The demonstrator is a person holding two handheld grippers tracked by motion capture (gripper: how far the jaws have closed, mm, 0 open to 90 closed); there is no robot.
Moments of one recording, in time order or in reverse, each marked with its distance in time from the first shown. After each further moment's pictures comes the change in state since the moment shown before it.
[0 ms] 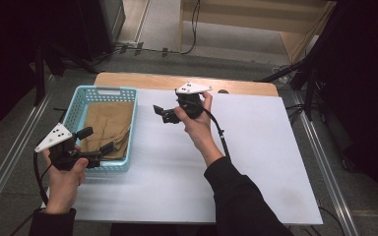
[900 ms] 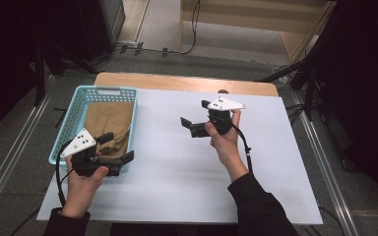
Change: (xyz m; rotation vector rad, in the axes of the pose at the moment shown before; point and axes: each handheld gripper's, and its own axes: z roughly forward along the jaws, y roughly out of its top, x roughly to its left) left arm -0.039 -0.007 0.024 0.042 -0.090 0.068; right arm -0.019 -0.042 -0.075 -0.037 -0.045 0.016
